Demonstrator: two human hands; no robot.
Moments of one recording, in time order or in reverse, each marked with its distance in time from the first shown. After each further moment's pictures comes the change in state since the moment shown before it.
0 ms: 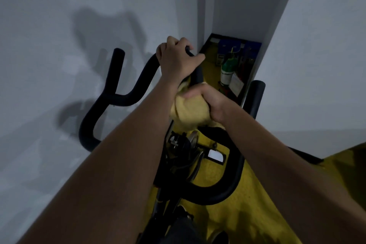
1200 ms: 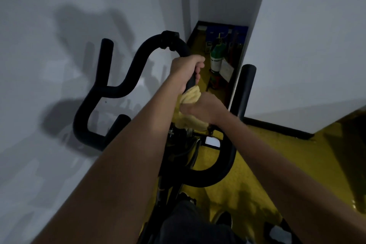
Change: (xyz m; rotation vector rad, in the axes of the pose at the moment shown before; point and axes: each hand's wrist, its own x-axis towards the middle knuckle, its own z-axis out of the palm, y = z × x) left_hand -0.056 0.035 0.011 -0.930 -0.541 -0.669; right_hand -0.022 0.054 -0.002 -0.799 0.264 -0.272
